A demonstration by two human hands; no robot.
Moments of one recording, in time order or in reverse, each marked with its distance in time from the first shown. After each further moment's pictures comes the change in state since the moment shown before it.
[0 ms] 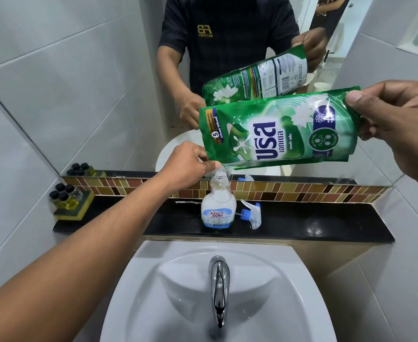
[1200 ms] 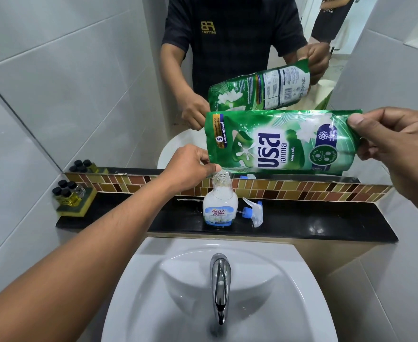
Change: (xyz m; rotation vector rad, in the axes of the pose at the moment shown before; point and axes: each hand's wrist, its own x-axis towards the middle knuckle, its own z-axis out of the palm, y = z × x) left_hand -0.003 -0.006 0.006 0.050 -0.012 -0.046; right_hand -0.020 0.026 0.003 0.048 0.020 0.087
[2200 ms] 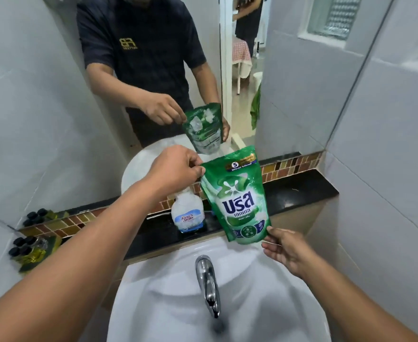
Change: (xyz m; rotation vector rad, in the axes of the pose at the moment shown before) left_hand -0.006 0.073 -0.006 0.331 -0.117 0.151; right_hand -0.152 0.173 0.090 0.515 0.184 1.127
